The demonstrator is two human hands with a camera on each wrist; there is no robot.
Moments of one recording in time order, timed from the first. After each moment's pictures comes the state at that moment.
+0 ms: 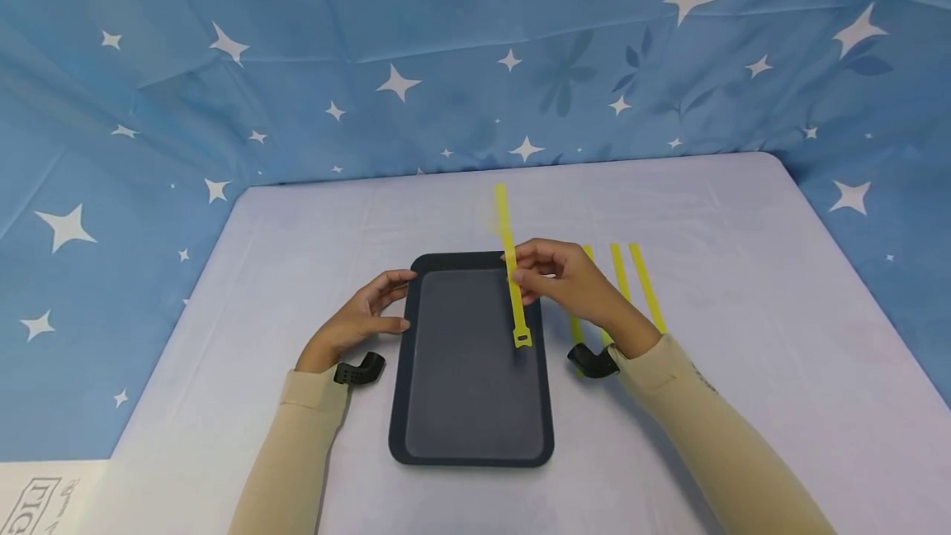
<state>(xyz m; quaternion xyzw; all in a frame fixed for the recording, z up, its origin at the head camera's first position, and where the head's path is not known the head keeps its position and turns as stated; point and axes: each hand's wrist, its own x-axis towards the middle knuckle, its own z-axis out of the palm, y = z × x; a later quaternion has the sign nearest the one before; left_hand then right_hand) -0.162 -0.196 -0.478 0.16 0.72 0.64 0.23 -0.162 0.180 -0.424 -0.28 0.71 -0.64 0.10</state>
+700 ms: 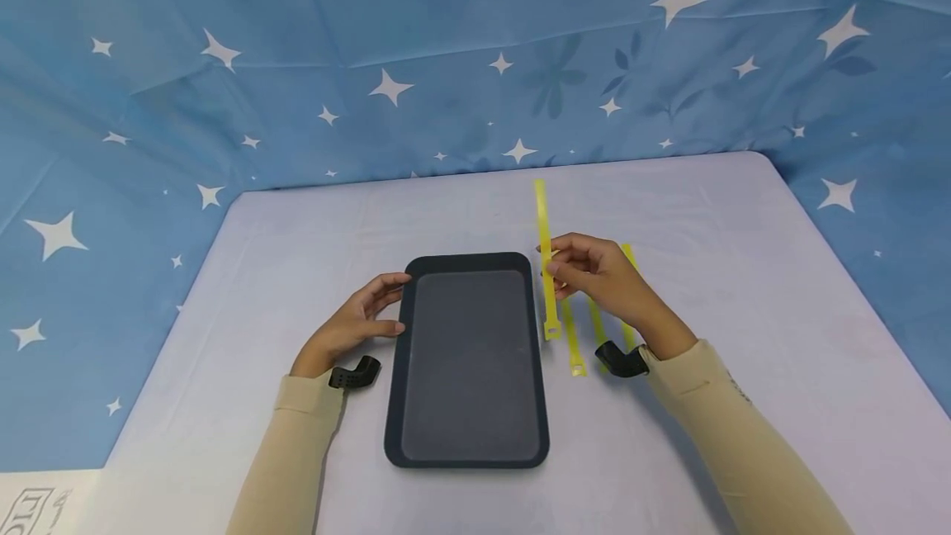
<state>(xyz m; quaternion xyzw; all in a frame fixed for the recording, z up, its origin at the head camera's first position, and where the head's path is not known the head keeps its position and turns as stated) -0.161 -0.195 -0.480 0.16 0.71 0.64 0.23 -0.156 0.221 -0.422 -0.24 0.70 -0.67 0.08</state>
